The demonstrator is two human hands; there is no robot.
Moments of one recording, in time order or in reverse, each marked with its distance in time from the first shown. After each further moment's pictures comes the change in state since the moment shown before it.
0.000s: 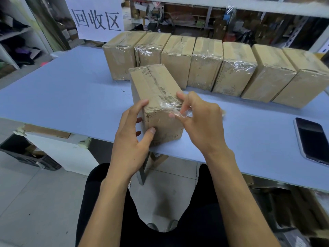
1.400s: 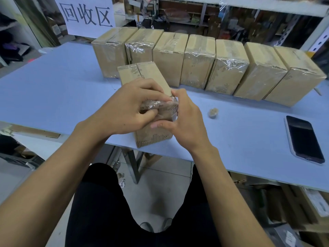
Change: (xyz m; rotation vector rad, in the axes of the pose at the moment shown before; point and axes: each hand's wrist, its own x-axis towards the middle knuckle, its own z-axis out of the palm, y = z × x) left_hand 0.087 0.037 -0.013 0.419 -0.462 0.630; right_hand 0.001 0.010 0.011 0.209 -0.257 0.218
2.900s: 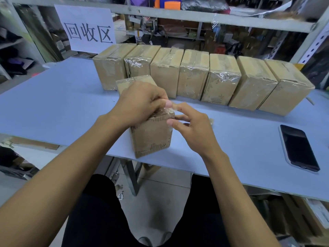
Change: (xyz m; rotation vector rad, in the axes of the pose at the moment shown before) left_hand 0.048 -0.006 0.008 0.027 0.047 -0.232; right_hand 0.001 0.010 -0.032 0.281 -0.057 0.013
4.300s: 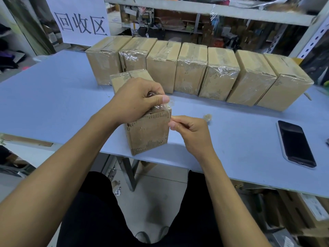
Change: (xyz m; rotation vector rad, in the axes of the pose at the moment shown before) left_hand -0.002 -0.002 0.004 -0.201 -0.036 0.037; right_hand -0.009 0.042 0.006 0.097 0.077 0.041
